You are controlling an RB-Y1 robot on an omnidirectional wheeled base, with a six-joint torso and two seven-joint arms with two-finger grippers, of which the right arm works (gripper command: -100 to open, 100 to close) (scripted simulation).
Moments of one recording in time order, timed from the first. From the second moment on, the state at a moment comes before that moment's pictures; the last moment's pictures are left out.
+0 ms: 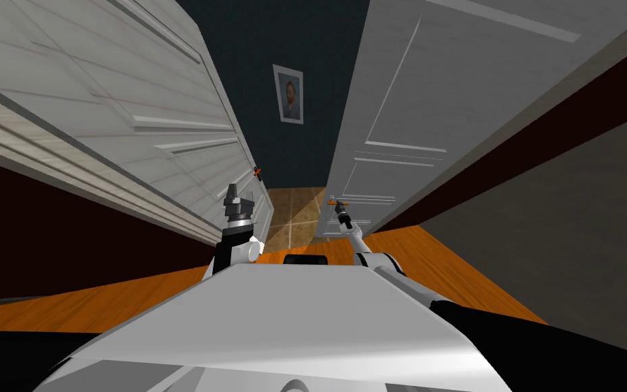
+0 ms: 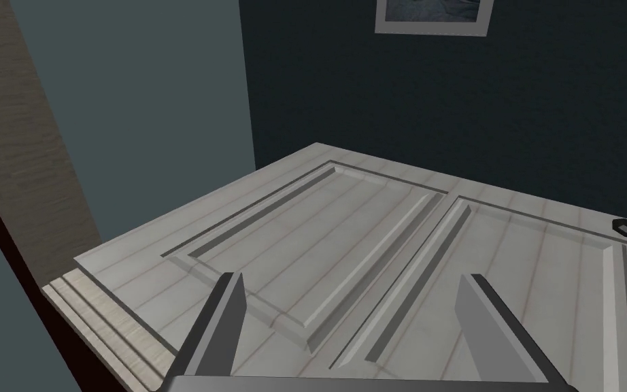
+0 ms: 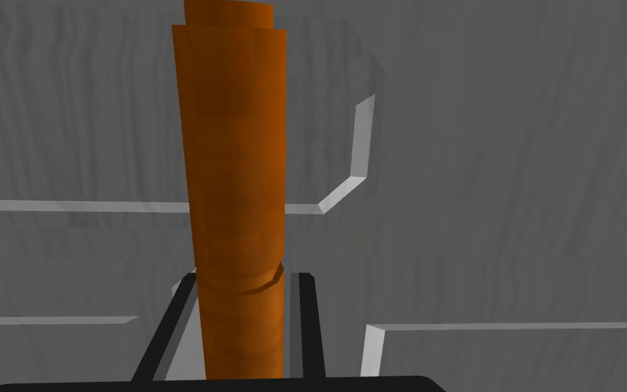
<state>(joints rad) -0.41 -0.21 -0.07 -0.71 0.21 -0.50 -0.38</state>
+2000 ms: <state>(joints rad) -0.39 -0.26 -0.28 -0.70 0.11 -0.45 -0.25</state>
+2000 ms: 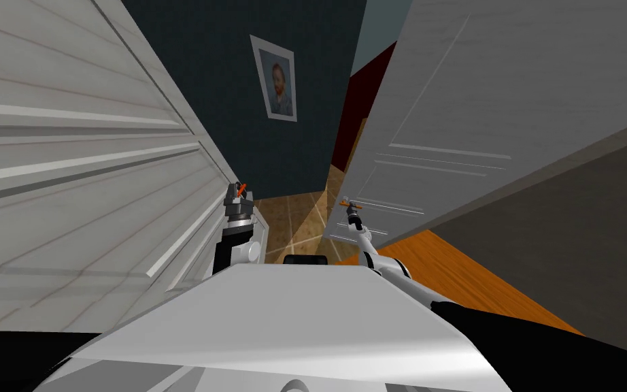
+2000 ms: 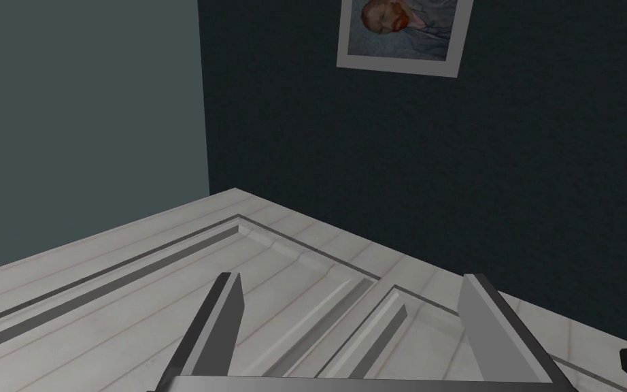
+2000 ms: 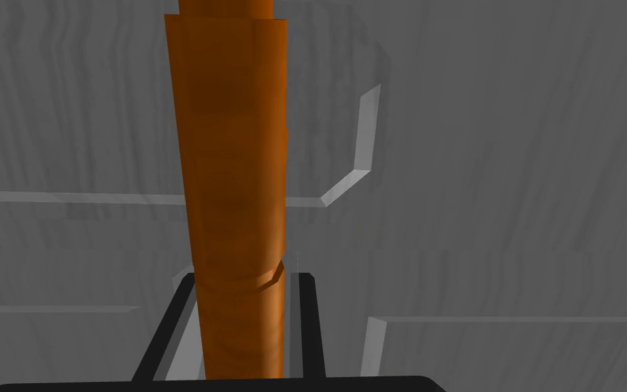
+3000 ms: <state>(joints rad) -0.38 -0.27 -0.33 -0.68 0.09 -0.46 -0.23</state>
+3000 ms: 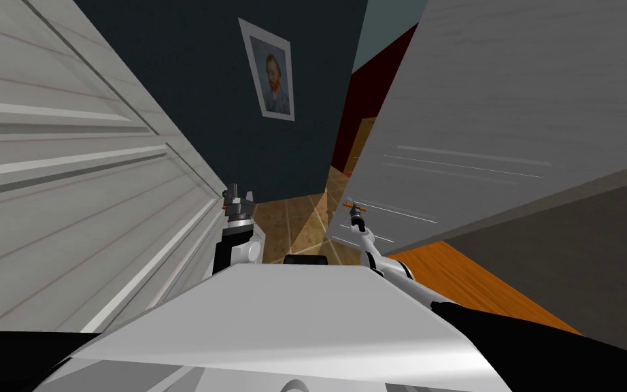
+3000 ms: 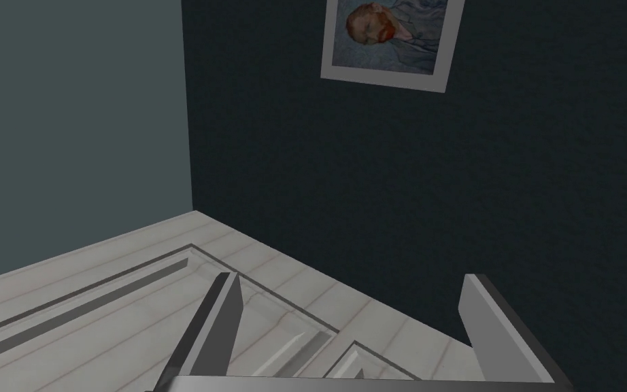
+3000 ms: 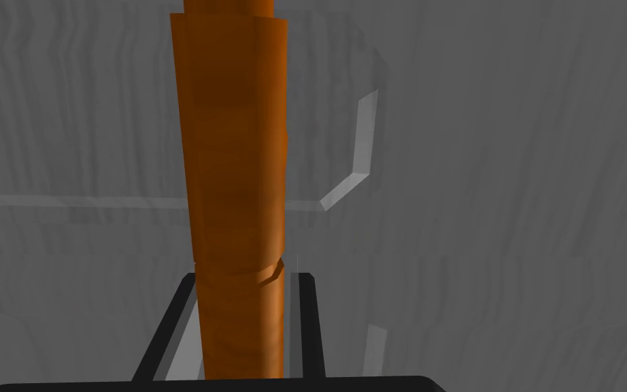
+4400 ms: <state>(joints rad) -0.37 -0.32 -0.46 -0.63 0.04 -0.47 -0.18</state>
